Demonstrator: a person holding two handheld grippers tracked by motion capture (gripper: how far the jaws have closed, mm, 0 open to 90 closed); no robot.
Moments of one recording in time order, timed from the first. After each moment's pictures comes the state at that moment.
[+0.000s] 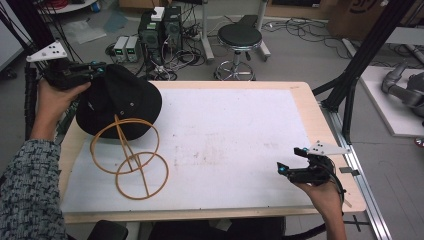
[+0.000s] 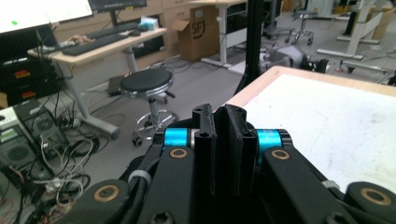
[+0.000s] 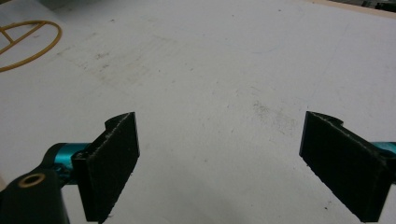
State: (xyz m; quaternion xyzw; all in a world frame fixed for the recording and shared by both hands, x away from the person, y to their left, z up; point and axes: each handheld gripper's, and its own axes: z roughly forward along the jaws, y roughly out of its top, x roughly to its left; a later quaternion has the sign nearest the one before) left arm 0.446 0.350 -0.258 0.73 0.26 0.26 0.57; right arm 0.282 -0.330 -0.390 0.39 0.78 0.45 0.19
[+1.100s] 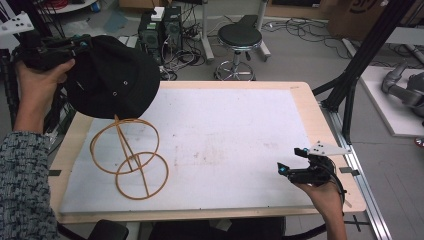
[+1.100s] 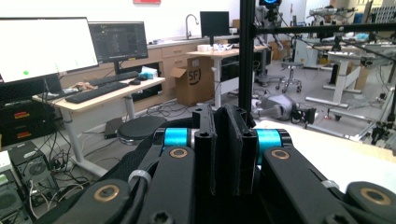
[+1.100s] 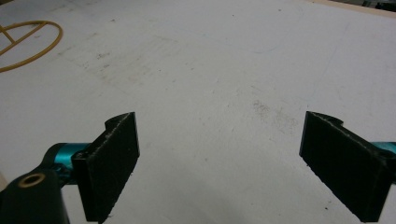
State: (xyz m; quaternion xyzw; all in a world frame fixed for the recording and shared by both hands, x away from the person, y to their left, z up) left arm 0.428 0.355 -0.195 0.67 0.24 0.27 0.64; right arm 0.281 -0.331 -0.389 0.39 0.78 0.45 0.19
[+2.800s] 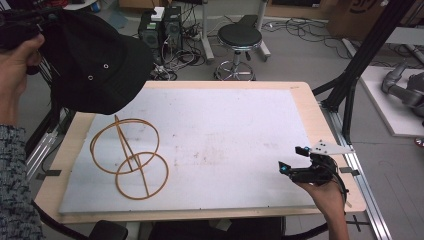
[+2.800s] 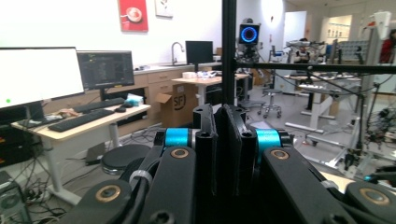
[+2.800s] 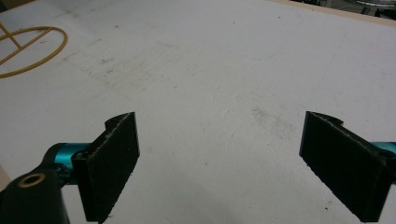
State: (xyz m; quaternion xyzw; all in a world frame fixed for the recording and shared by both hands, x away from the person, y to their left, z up) left arm 0.402 0.372 -0.133 0.65 0.21 0.25 0.69; right arm 0.280 -0.332 -0.384 0.39 0.78 0.46 0.18
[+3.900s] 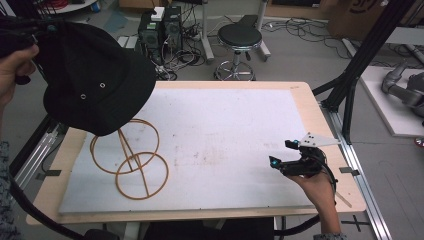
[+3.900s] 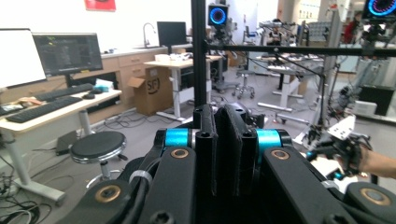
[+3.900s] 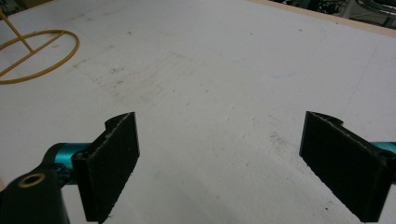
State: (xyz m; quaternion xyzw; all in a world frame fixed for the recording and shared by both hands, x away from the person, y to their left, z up) left arm 0.367 0.356 -0.122 0.69 0.19 0.20 0.67; right arm 0.303 -0.311 -0.381 0.36 0.79 0.47 0.17
